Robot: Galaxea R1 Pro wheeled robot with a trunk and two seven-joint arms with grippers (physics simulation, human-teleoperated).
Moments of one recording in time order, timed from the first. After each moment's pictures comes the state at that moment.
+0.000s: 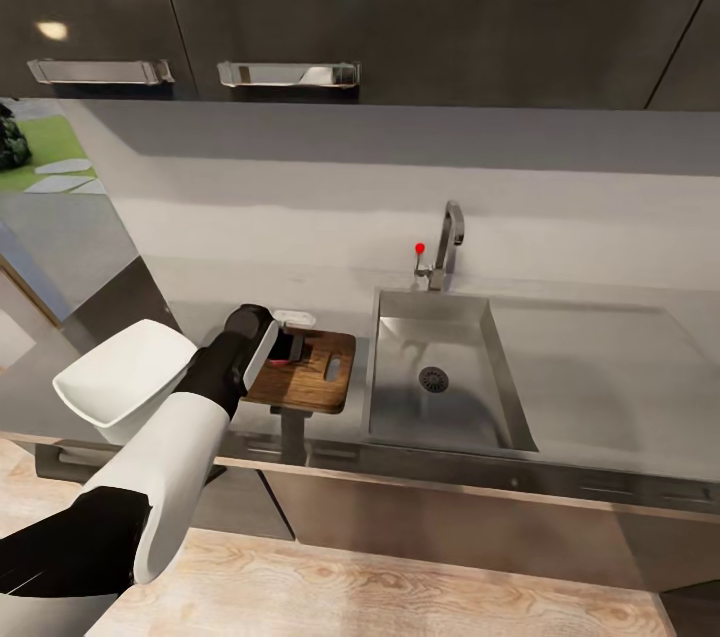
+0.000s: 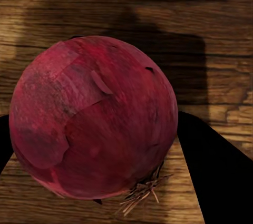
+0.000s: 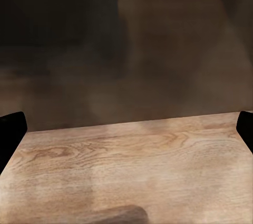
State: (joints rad) left arm -1.06 -0.10 -0.11 -0.77 0.02 1.00 0.05; right arm -0.20 -0.01 -0.62 -0.02 0.38 -1.03 0.02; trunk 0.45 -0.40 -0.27
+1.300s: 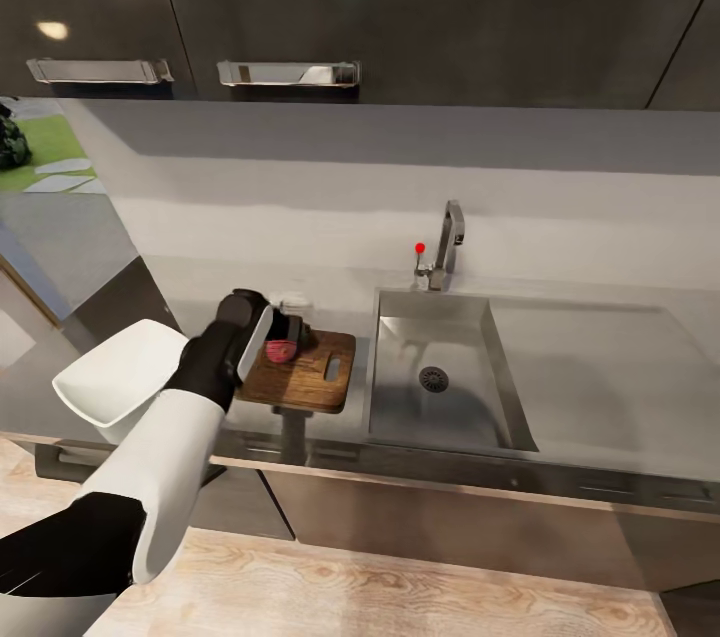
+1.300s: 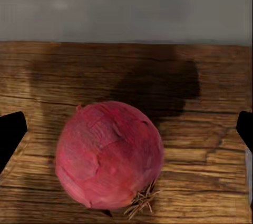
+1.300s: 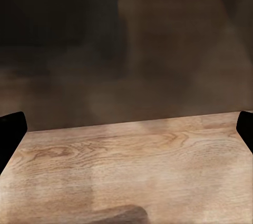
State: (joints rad) left arm -1.06 -0.10 -0.11 -0.90 0.02 1.01 0.05; right arm -0.20 -0.01 -0.62 -0.02 0.38 -1.03 0.02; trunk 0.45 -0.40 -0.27
